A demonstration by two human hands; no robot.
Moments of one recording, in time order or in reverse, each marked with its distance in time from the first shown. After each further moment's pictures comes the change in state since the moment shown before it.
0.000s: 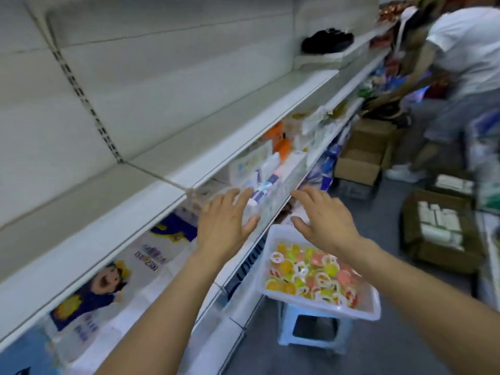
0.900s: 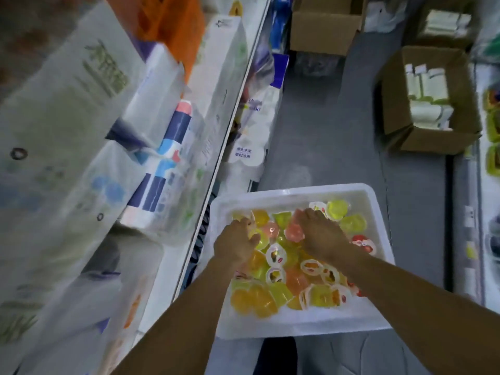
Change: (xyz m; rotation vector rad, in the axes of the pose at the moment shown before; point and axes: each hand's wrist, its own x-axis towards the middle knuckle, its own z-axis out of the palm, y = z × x) left_hand 0.159 0.046 0.464 -0.324 -1.022 -0.097; right_hand 0.048 0.211 0.368 0.120 -0.848 0.462
